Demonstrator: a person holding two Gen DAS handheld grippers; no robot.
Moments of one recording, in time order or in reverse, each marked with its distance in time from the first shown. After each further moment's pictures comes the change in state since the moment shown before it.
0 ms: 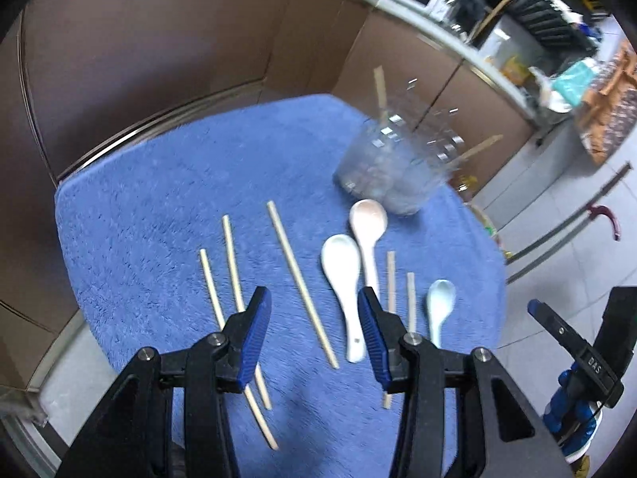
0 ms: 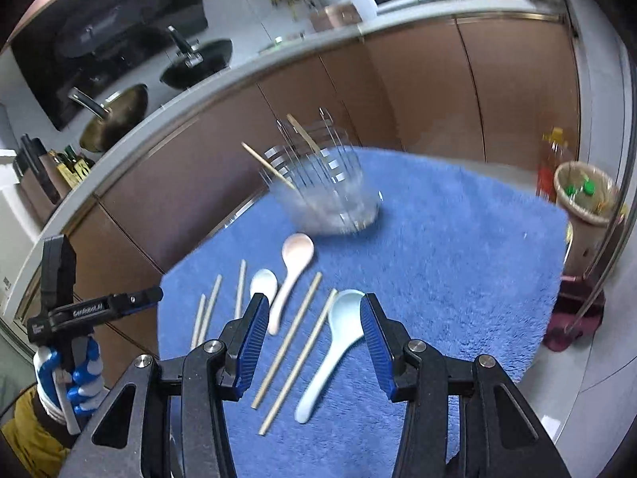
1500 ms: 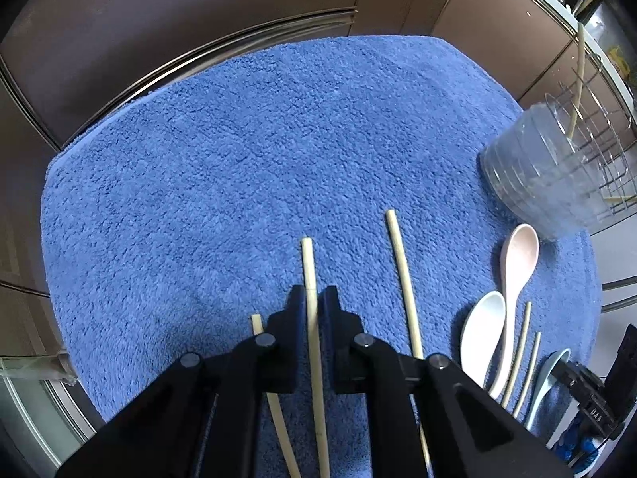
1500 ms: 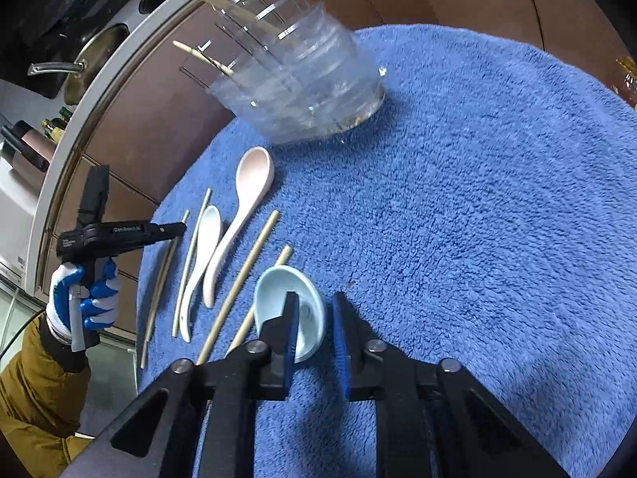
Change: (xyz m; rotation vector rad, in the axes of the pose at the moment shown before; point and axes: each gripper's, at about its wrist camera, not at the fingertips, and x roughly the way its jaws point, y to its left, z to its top) left arm 0.136 0.047 0.058 -0.106 0.210 0.272; right arm 0.130 -0.066 0.007 0.007 0.351 0.213
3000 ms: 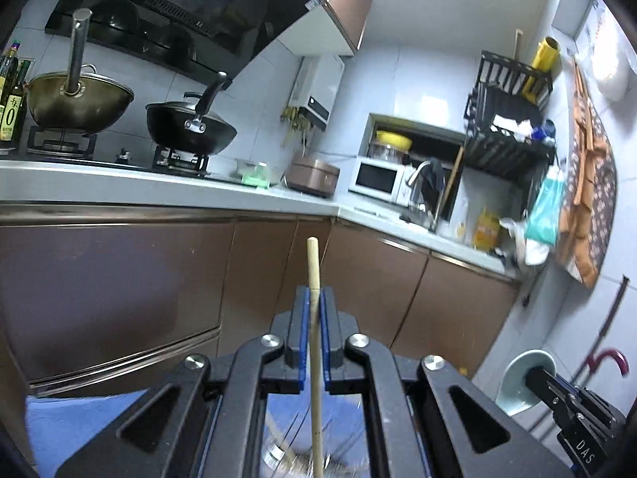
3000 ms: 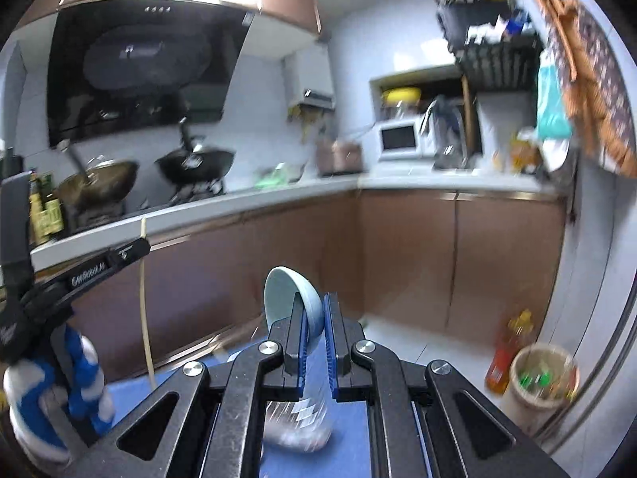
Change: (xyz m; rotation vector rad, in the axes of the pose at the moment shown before) left arm -0.242 -0.147 0.054 0.078 -1.013 -0.304; right arm -0.165 0.162 0.101 -0.310 -0.854 -0.490
